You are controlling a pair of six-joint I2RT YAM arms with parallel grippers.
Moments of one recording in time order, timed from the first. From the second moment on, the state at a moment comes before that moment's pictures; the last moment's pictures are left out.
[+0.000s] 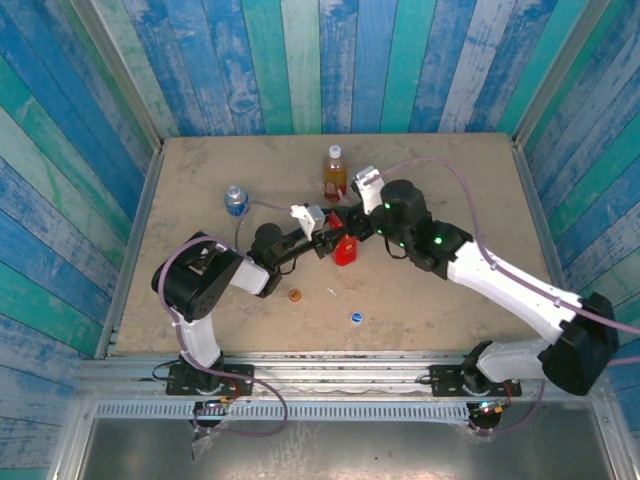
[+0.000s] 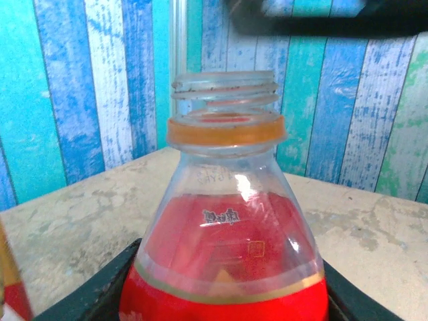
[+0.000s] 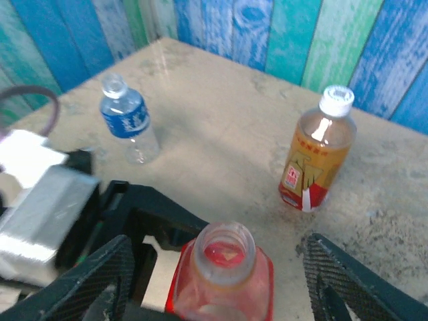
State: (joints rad) left arm -0.56 1.82 0.55 1.41 0.49 -0.09; right arm 0.77 1.27 1.04 -0.16 0.06 0.07
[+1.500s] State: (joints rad) left arm -0.42 1.68 0.41 1.35 0.42 0.02; right arm 0.98 1.94 0.87 0.35 -0.31 -0.24
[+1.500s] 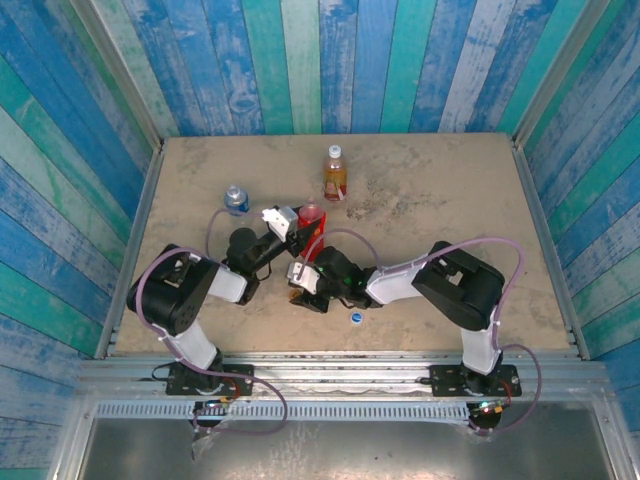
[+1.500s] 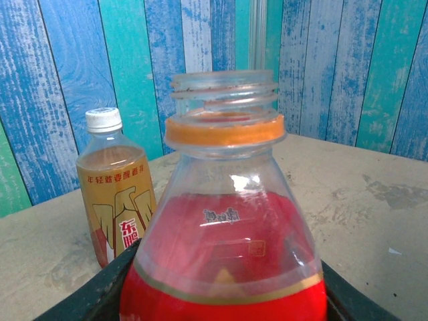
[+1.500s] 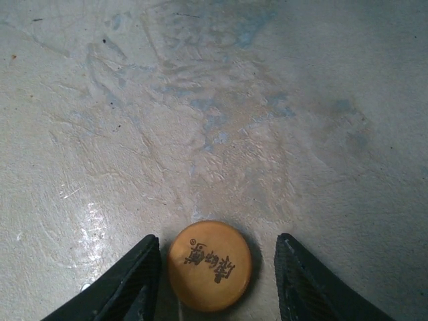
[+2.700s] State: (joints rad) left arm -0.42 1.68 0.40 1.38 0.49 0.03; right arm 0.88 1.42 0.81 0.02 -0.19 -0.20
